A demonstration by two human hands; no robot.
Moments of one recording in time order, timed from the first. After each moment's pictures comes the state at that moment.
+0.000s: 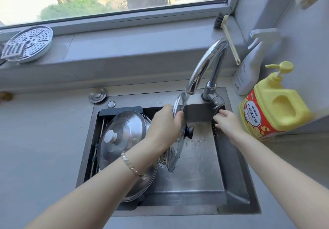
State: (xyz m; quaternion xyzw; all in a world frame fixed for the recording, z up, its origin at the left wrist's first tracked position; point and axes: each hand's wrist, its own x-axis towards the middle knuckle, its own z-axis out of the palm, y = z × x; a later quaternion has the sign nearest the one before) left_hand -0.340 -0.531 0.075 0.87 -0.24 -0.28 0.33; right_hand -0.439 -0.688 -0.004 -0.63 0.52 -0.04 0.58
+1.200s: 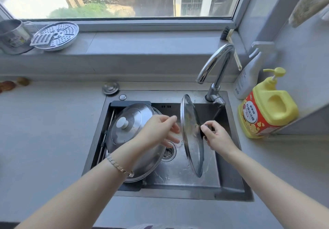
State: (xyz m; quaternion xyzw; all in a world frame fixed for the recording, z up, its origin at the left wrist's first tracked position) left_hand -0.360 -0.448 0.100 0.76 -0.13 -0.43 0.46; right_hand -0.480 -0.601 0.017 -0.73 0.36 -0.04 0.58
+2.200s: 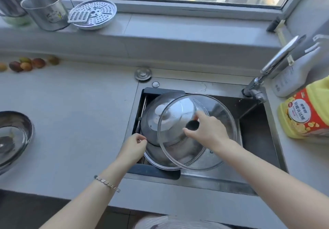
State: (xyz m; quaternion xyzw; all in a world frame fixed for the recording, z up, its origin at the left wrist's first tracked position) left_hand -0.284 -0.255 0.005 0.86 0.00 -0.36 0.36; right_hand -0.374 -0.459 0.050 -0.92 0.29 0.07 0.24
